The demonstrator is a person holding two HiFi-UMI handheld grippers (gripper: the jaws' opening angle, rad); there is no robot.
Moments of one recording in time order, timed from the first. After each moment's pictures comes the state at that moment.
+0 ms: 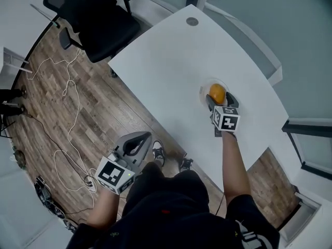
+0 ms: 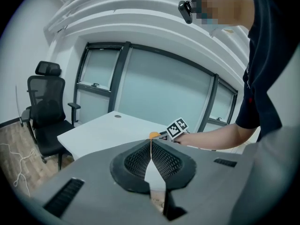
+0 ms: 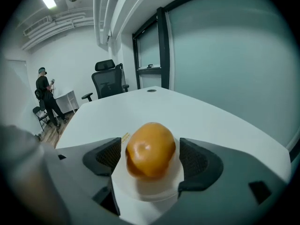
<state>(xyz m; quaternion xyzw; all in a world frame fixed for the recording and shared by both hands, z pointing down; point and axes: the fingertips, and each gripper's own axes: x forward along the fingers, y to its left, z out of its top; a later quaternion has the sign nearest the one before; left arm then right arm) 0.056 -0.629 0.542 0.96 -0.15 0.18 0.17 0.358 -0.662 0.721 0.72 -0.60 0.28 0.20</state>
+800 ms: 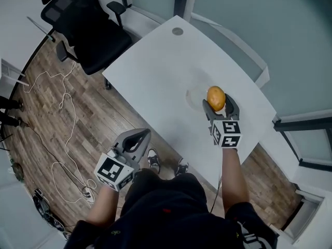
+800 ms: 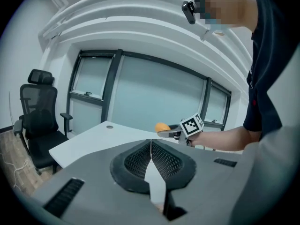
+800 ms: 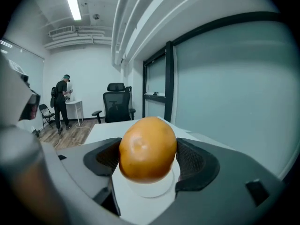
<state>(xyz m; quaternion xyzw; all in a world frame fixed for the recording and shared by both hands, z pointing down) 0.081 -0.610 0.499 0.97 -0.13 0.14 0.13 0.342 -0.616 0.576 0.74 -0.64 0.15 0.16</state>
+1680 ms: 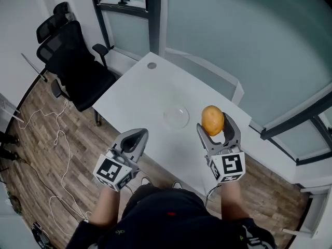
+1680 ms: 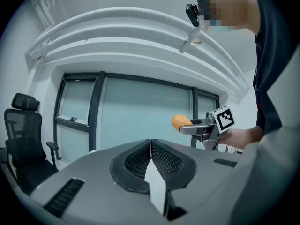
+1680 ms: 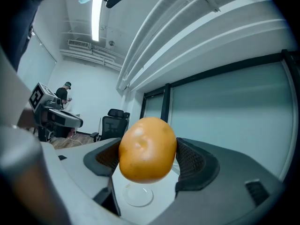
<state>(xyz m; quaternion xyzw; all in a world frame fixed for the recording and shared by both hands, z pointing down) 0.136 -0.558 0.384 0.99 -0.09 0.04 0.04 0.315 -0.475 0.364 0.77 -0.63 -0.03 0.10</state>
